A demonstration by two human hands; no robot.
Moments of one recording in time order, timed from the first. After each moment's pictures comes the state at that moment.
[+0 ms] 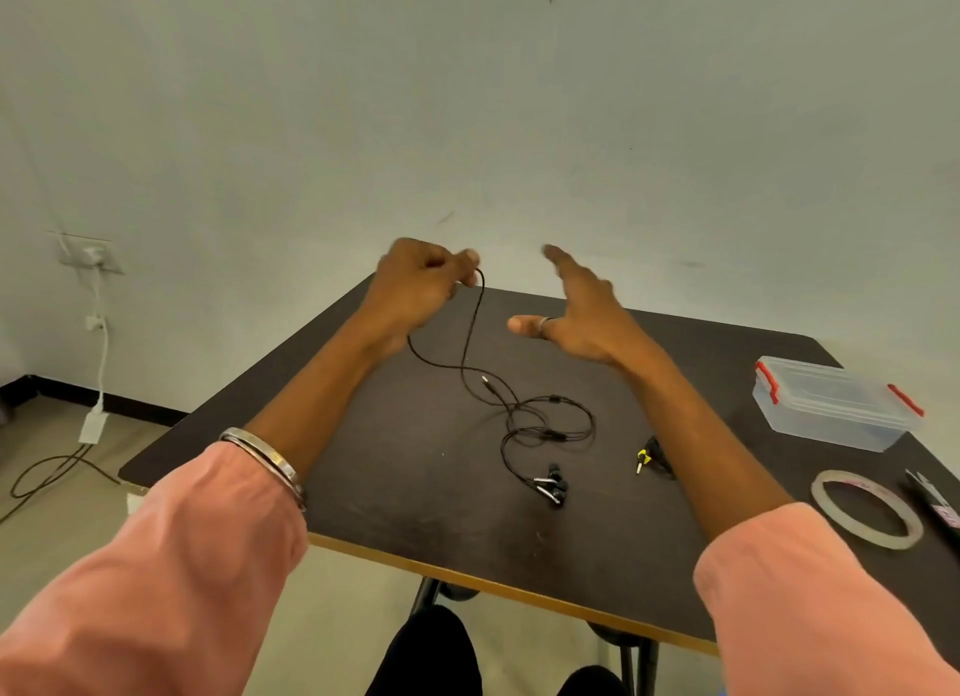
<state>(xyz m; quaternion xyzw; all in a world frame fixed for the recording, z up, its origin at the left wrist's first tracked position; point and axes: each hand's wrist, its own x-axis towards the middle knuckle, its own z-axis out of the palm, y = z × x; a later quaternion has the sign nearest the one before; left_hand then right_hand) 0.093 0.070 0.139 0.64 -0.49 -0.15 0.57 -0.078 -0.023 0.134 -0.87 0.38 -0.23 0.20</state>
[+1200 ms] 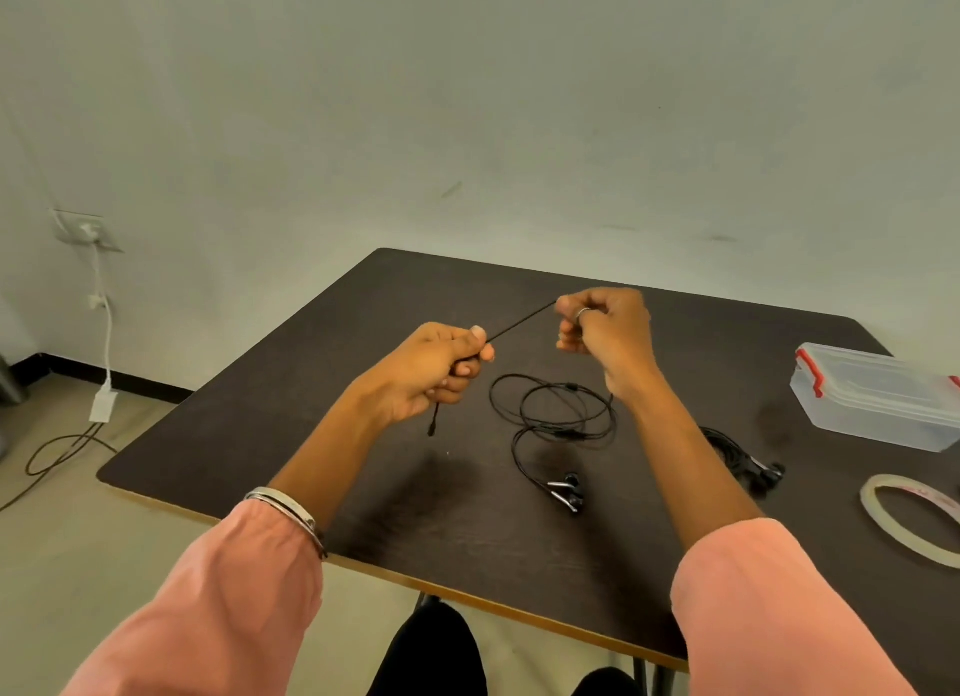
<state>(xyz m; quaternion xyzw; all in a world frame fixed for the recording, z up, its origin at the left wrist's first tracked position) 0.106 0.045 0.050 0.55 -0.45 -0.49 0.51 -0.064 -0.065 0.074 -0.66 0.40 -0.43 0.46</state>
